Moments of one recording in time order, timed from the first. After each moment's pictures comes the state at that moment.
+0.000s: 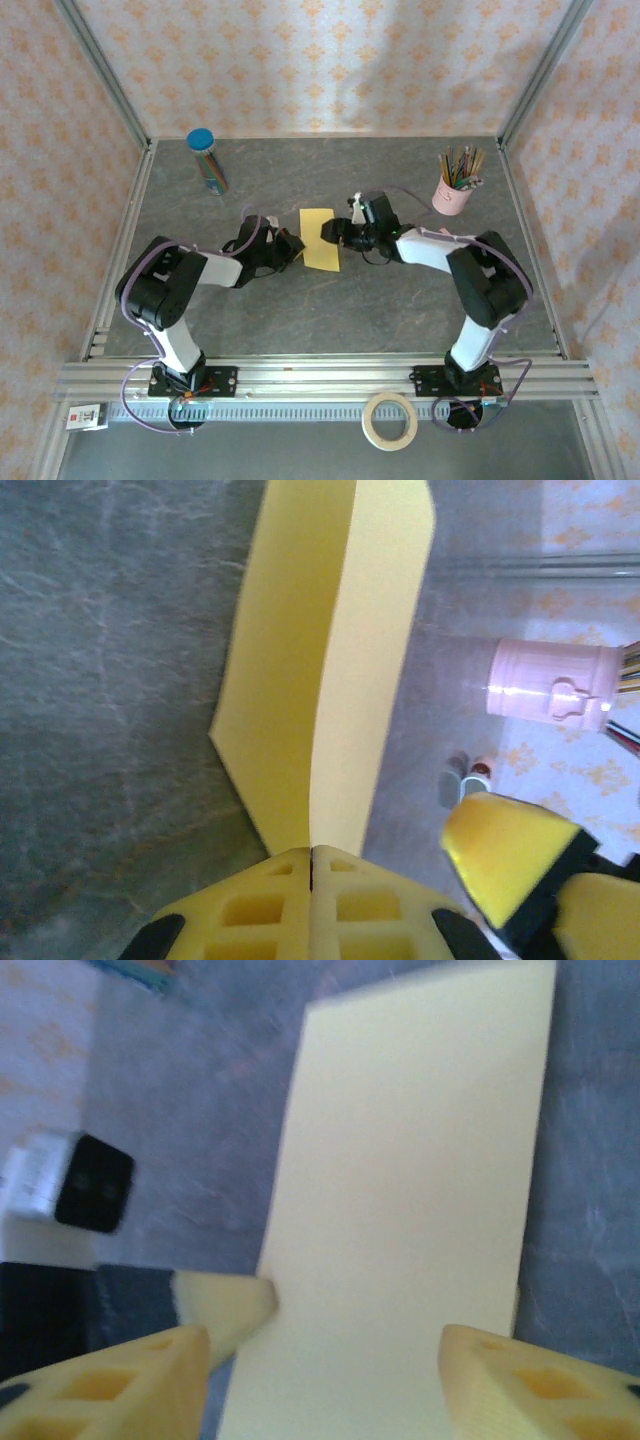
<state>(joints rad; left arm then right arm) -0.39 1.72 0.62 0.51 0.42 -1.23 0.53 1.71 0.93 0.10 -0.42 0.68</state>
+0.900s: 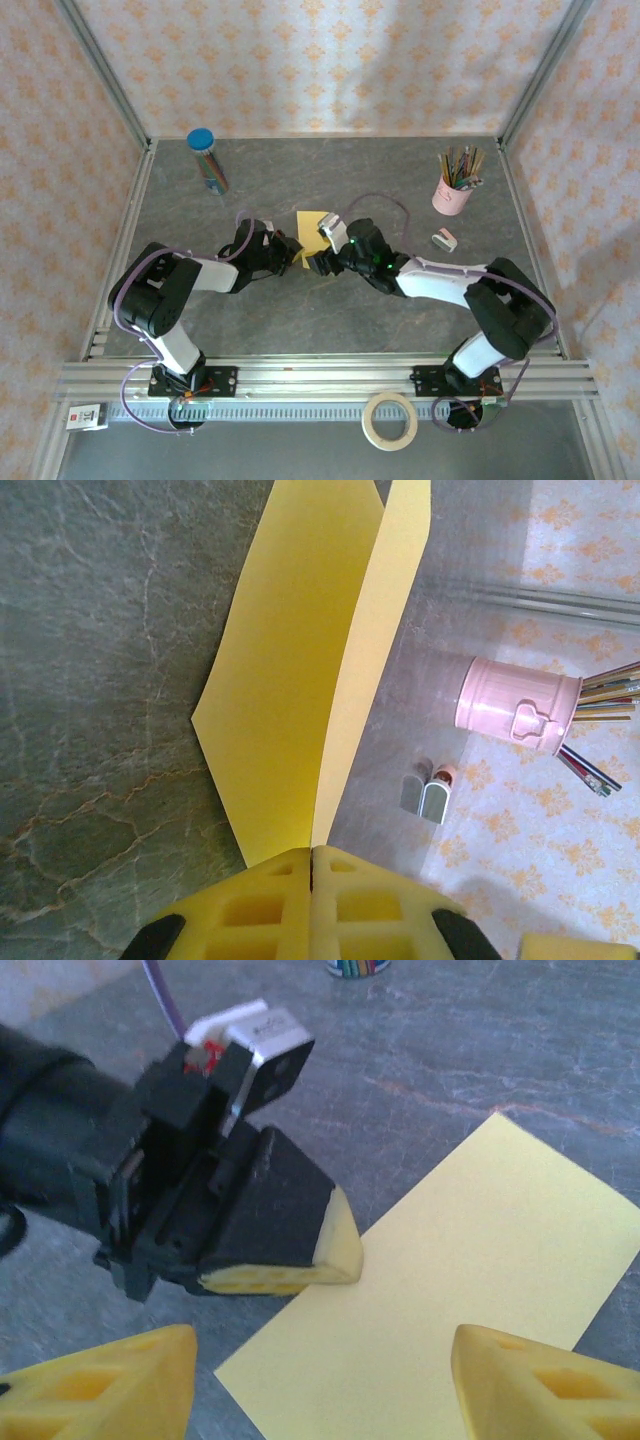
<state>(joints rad) -0.39 1.68 0.57 0.53 0.42 -1.38 0.77 1.56 0.74 0.30 -0.17 0.02</state>
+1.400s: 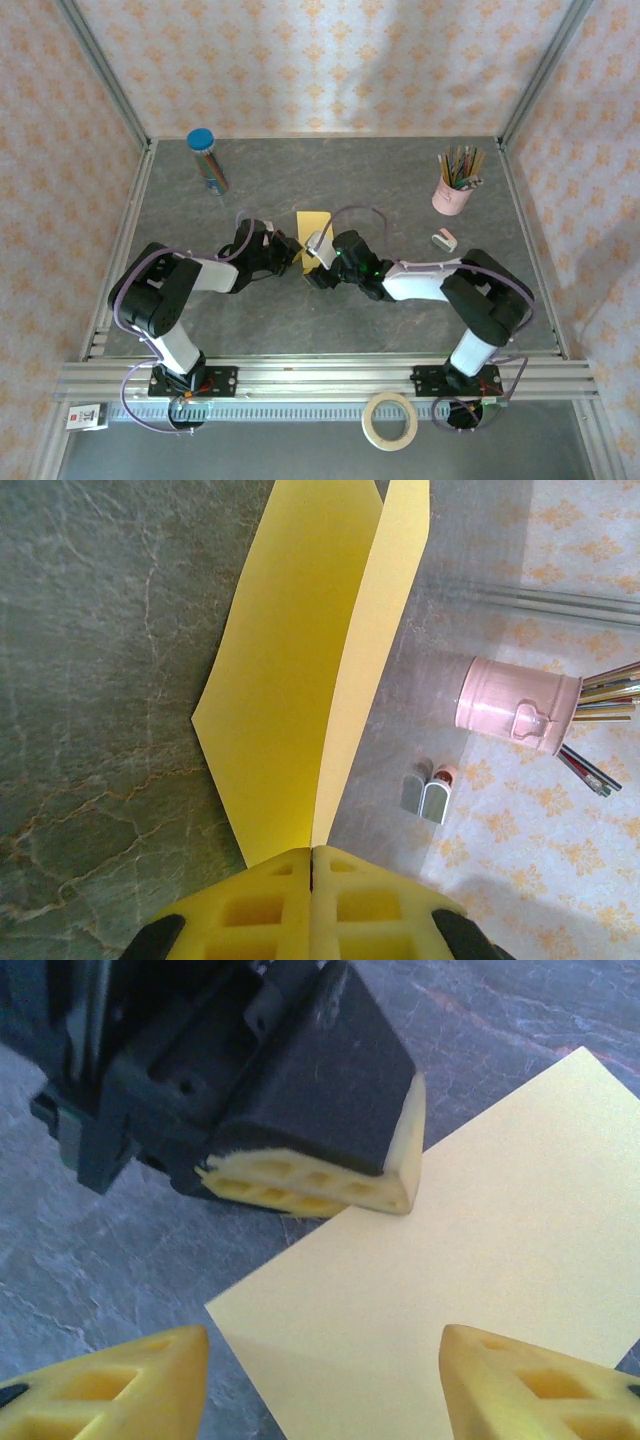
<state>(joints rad) -0.39 1.68 0.57 0.53 0.42 -1.38 0.82 1.67 0.74 0.30 -0.11 -0.16</state>
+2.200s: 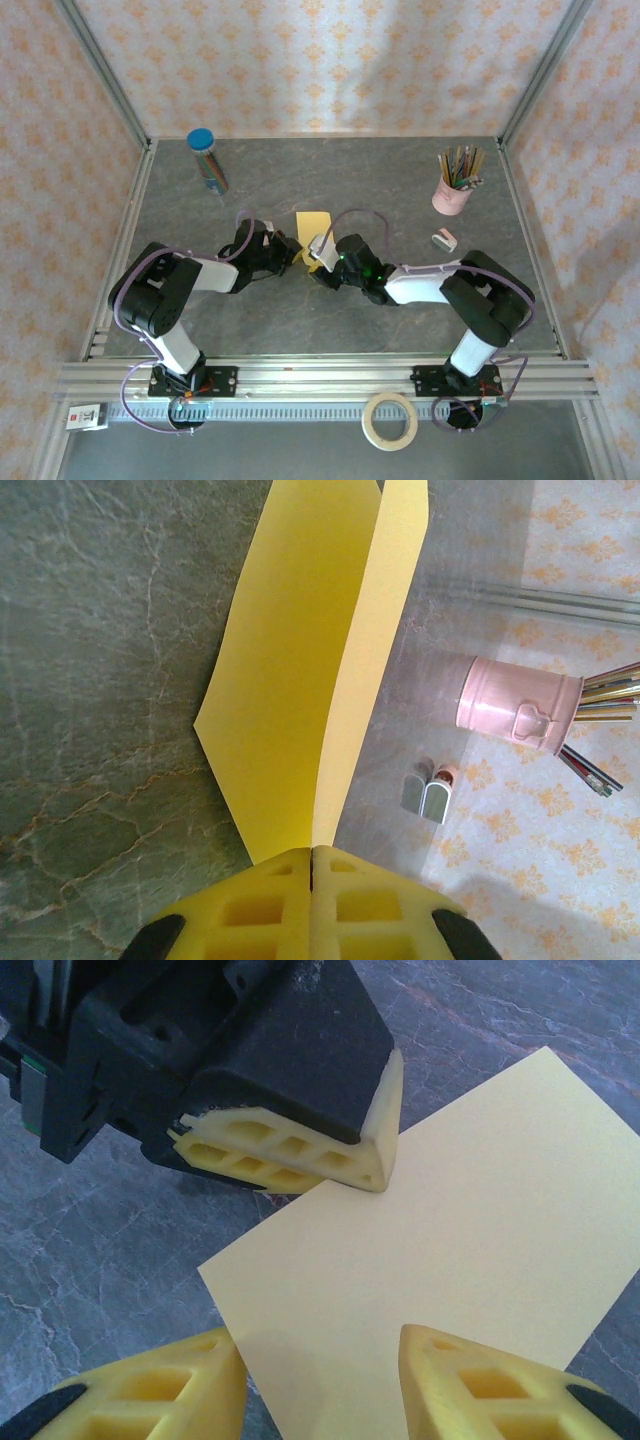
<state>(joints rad) -0.39 1.68 0.57 0.53 0.42 -1.38 0.82 1.66 0.69 0.37 -0.08 -0.19</state>
